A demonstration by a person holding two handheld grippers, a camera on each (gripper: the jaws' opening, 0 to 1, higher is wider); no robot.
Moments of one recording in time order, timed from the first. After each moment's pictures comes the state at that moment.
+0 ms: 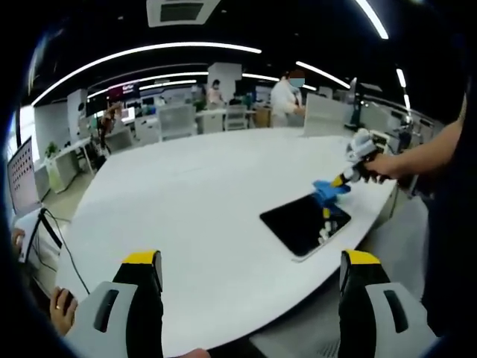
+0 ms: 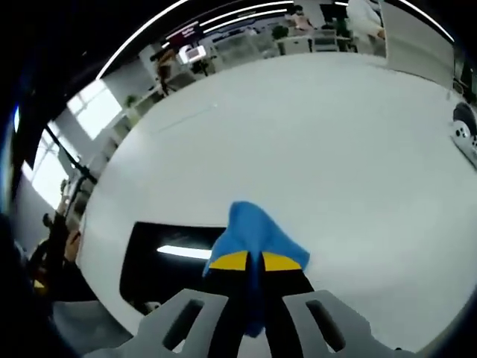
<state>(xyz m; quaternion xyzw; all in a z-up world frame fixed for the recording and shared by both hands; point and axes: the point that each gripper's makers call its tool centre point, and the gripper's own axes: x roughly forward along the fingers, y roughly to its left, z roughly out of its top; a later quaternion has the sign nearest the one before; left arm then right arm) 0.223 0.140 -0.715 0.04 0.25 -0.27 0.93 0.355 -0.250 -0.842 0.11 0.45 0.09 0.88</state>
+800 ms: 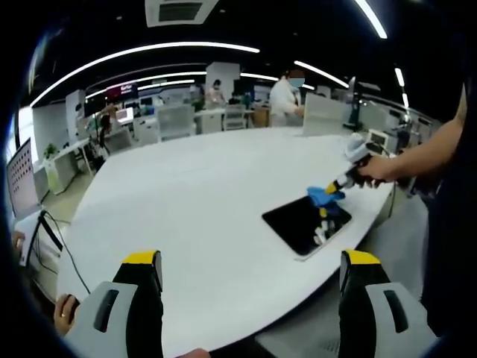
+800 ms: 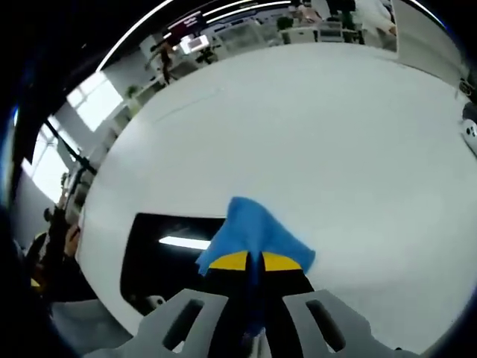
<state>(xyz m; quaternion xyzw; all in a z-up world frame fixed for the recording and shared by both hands) 0.226 0.148 -0.713 0.05 0.25 -0.27 0.93 0.353 -0.219 -0.860 0.11 0.47 0.10 0.87</state>
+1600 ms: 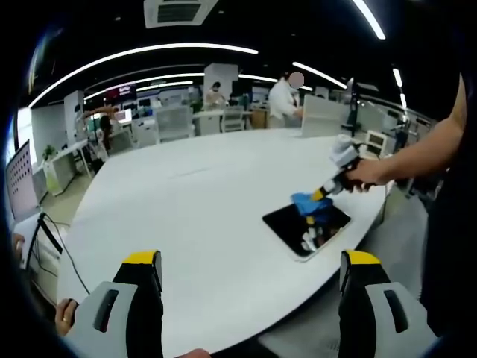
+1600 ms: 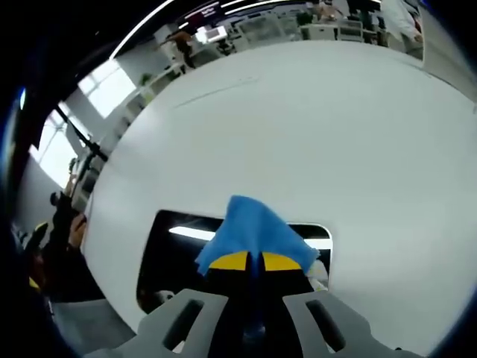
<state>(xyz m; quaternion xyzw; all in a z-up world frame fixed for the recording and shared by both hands) 0.229 0.152 -0.709 0.04 0.25 -0.28 0.93 0.360 -0.152 -0.862 0.09 0.49 0.15 0.86</state>
